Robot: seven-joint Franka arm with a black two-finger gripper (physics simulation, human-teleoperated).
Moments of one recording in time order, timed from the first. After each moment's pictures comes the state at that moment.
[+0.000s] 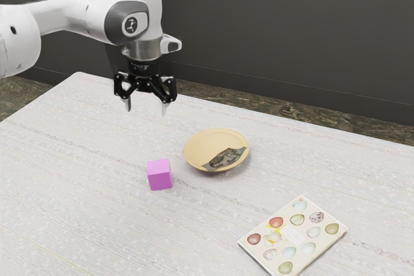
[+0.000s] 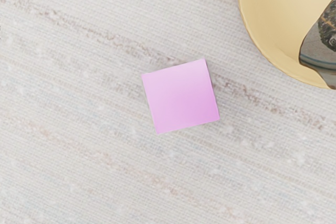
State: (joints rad) arm -0.10 0.22 0.03 -1.58 0.07 1.65 -0.45
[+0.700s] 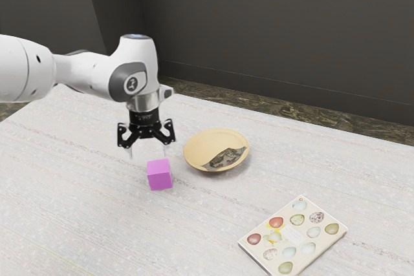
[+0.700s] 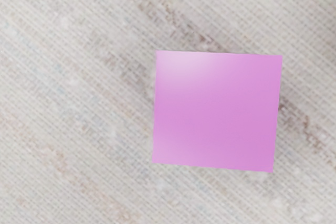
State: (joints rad) arm -0.08 0.26 0.06 -1.89 0.00 1.99 -0.70
